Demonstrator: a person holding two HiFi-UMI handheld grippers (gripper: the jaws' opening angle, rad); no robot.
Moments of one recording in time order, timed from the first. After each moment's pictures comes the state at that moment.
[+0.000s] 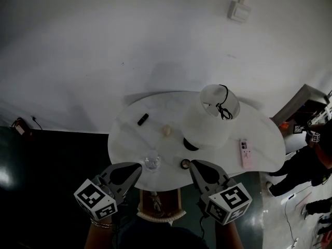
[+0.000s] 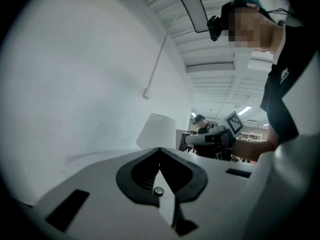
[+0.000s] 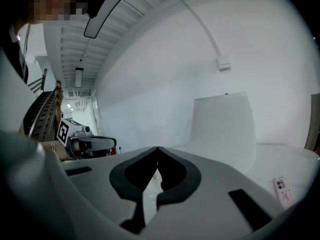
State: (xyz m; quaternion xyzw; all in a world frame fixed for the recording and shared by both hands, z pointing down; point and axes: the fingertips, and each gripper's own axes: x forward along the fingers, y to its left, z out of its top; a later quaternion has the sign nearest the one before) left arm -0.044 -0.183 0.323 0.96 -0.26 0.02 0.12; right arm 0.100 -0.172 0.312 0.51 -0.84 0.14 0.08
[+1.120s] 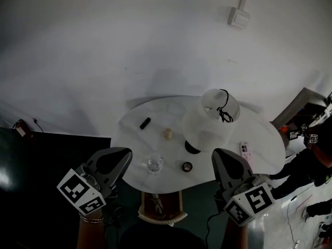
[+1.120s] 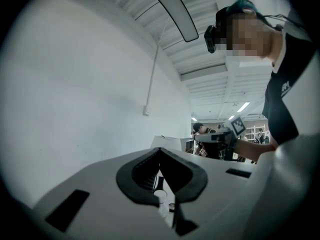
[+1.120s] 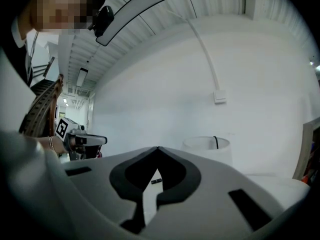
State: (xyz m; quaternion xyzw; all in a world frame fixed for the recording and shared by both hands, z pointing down) left arm -0.073 -0.206 0.241 0.96 -0.28 -0.02 0.04; right arm 0.131 -0.171 0.218 0.56 -0.83 0.02 0.04
